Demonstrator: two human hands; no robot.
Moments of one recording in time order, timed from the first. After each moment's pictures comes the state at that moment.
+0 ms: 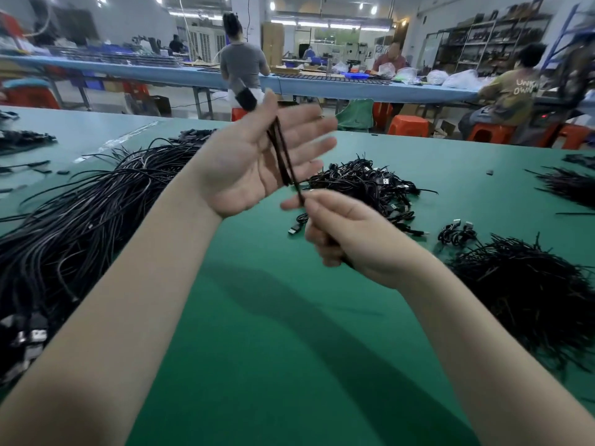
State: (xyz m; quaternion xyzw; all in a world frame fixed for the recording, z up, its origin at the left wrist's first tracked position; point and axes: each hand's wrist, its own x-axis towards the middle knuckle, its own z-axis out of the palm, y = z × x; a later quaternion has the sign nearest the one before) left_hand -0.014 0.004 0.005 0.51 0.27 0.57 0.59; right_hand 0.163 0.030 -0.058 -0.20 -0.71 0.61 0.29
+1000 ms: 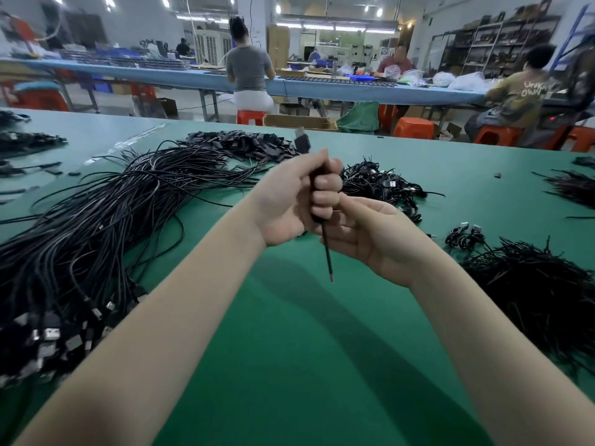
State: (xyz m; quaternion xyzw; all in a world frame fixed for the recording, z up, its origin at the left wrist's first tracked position) left_hand 0.022 0.011 -0.019 0.43 0.30 0.52 0.67; right_hand 0.171 0.051 -0.063 -0.25 -0.57 0.70 0.34
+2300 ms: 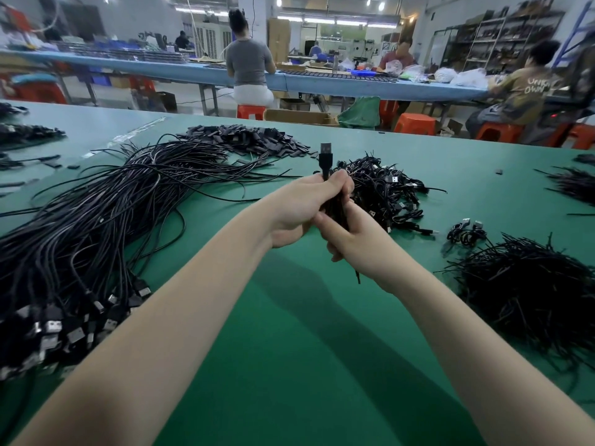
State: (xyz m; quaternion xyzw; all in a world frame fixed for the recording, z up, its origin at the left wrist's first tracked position) left_hand 0.029 0.020 -0.041 0.55 0.46 0.48 0.51; right_hand 0.152 0.042 -0.082 -0.32 -0.77 0.43 0.35
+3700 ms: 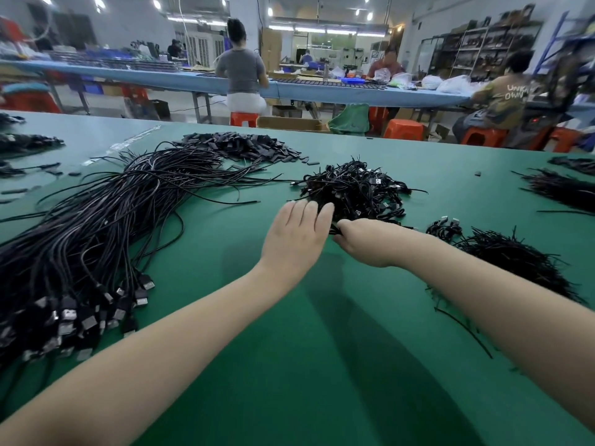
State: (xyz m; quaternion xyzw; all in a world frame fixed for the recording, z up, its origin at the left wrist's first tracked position) left_hand 0.041 0.020 -0.126 0.67 0.57 0.13 -0.46; right_hand 0.188 0.077 -0.075 -0.40 -0.92 -0.02 -0.04
